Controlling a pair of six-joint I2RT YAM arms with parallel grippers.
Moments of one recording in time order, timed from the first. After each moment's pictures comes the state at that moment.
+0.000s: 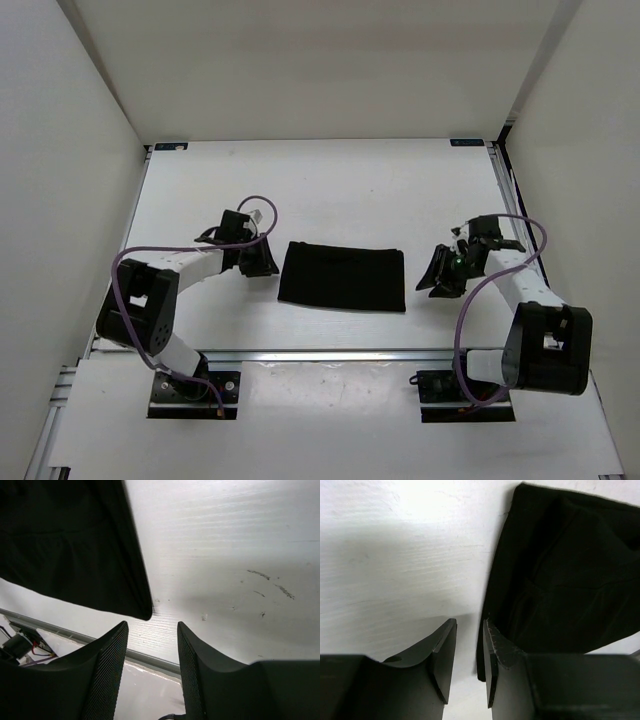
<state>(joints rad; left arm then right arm) -0.31 1.54 0.77 -0.21 0.28 -0.48 -0.04 1.30 0.75 -0.76 -0.45 0.27</state>
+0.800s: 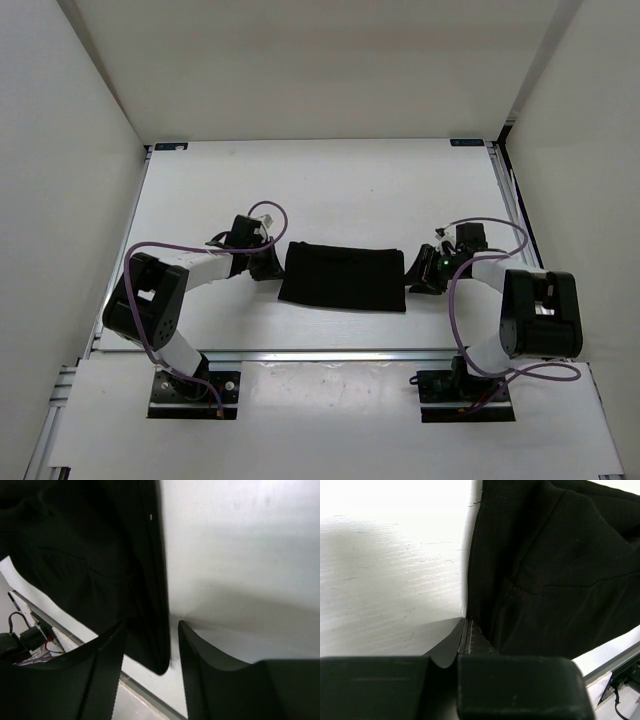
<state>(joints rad) -0.39 1.60 0.73 -0.10 0.29 -0.55 -0.01 1.47 0.62 -0.35 -0.64 0.31</state>
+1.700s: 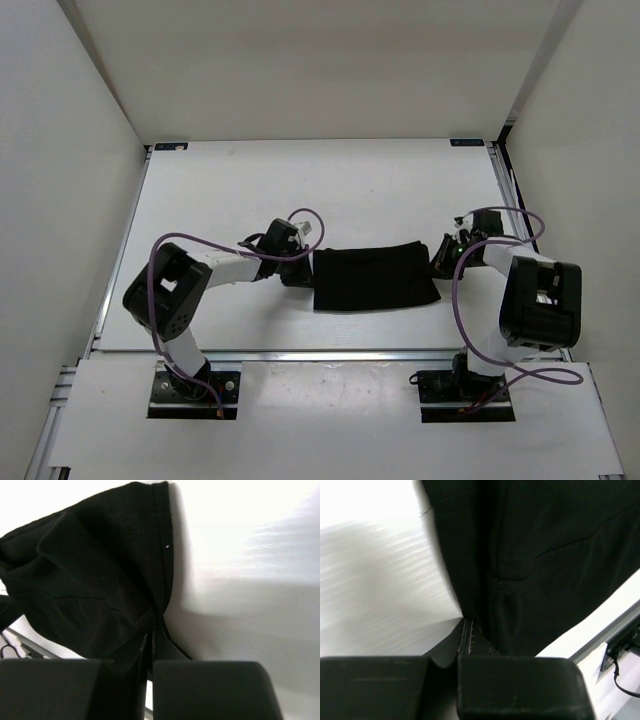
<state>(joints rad) -0.59 1.68 0.81 -0.07 0.32 -0.58 -0.12 1.56 0.75 -0.40 -0.57 0.26</state>
